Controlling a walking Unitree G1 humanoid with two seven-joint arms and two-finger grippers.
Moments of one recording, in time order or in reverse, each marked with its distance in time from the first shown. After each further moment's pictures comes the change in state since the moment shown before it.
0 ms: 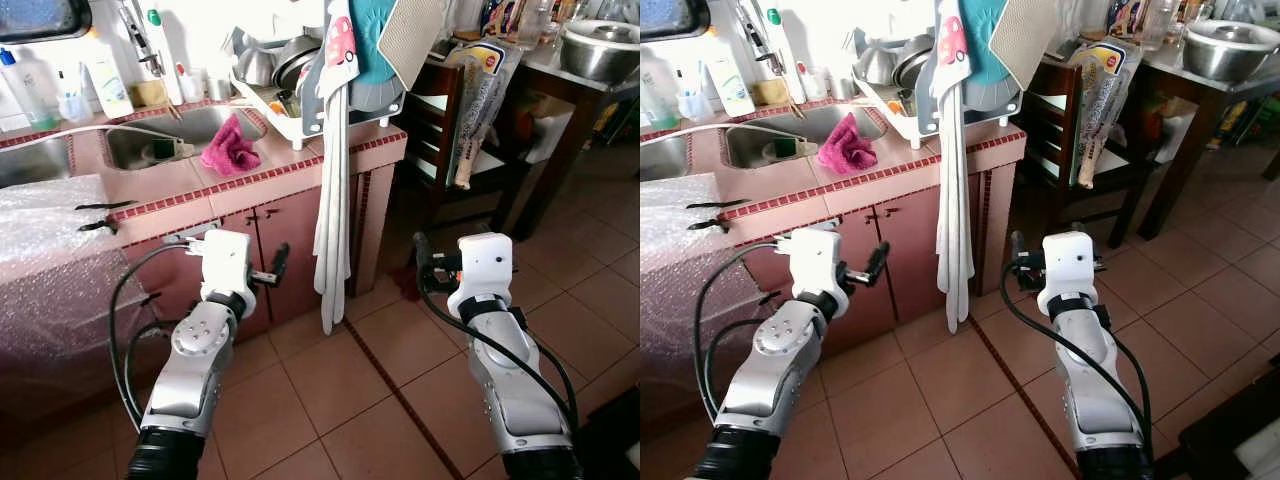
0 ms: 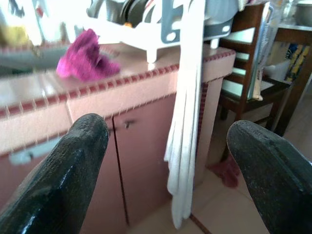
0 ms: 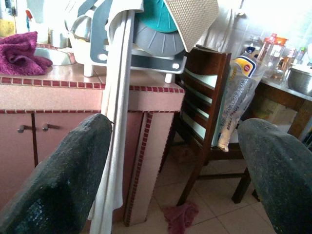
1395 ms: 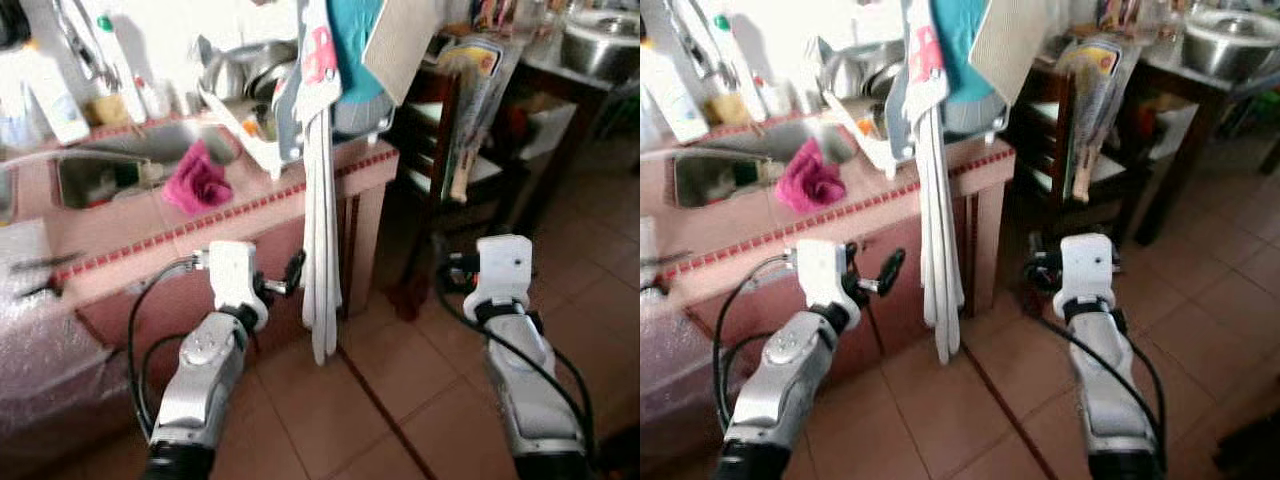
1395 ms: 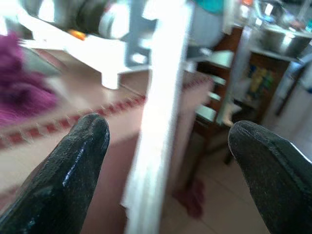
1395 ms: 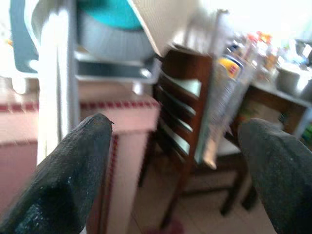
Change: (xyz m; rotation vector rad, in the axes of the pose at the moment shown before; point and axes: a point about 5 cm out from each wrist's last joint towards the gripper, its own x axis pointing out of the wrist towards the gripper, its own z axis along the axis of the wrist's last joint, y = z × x) left arm -0.005 -0.013 -0.001 -0.115 -0.033 -0.103; right arm -0.003 -0.007 -0.002 0.004 -0.003 -0.032
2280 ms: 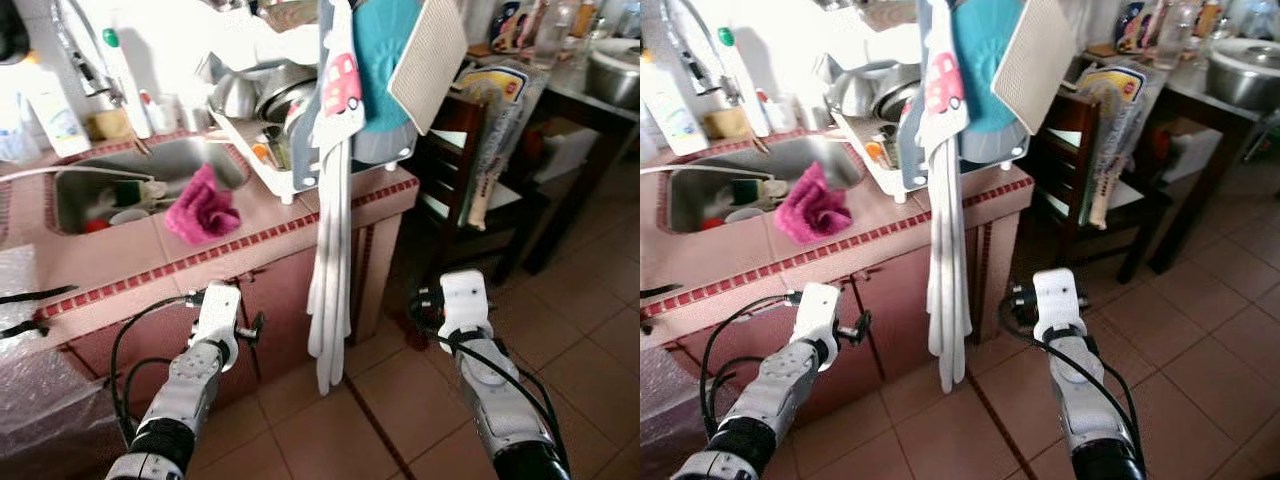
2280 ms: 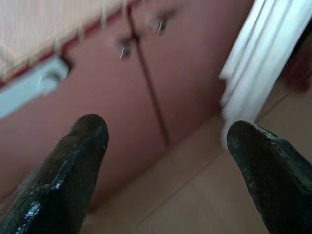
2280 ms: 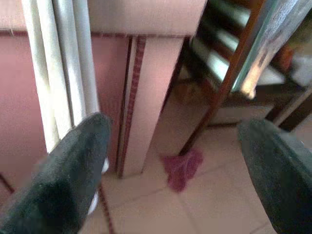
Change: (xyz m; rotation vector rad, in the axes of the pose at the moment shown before) left arm -0.020 0.062 -0.111 0.279 0.603 0.225; right arm -0.006 0.009 -0.099 -0.017 0.386 0.061
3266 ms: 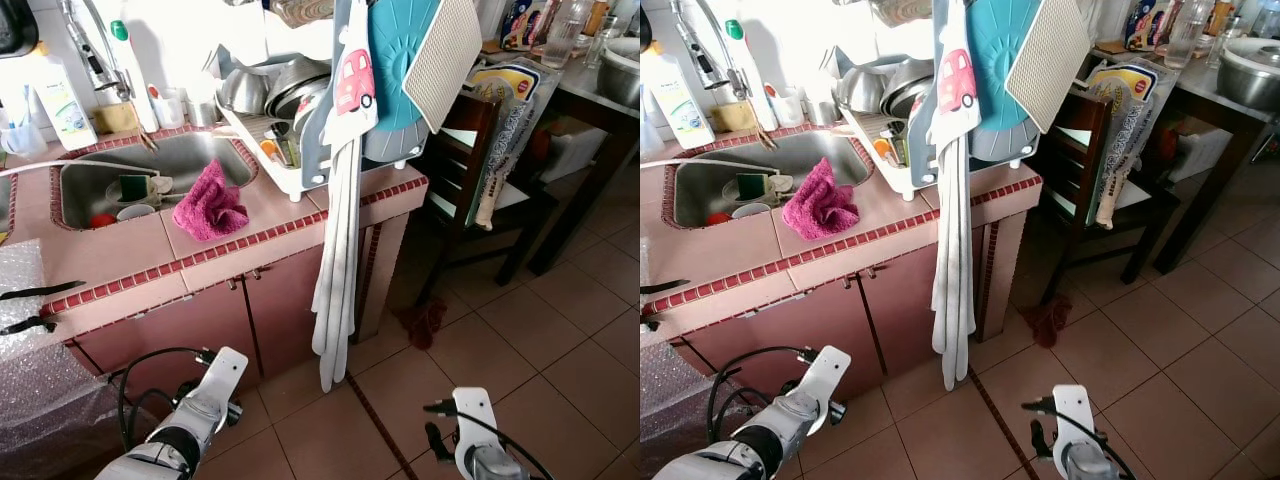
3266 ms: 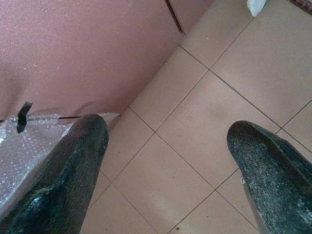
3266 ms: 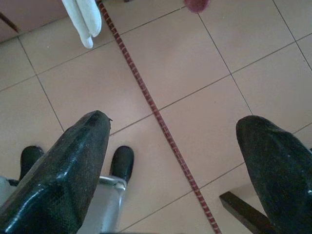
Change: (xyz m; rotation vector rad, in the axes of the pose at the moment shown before) left arm -0.010 -0.010 -0.064 0.252 0.403 -0.015; right arm -0.071 -0.002 -0.137 0.100 0.635 0.005
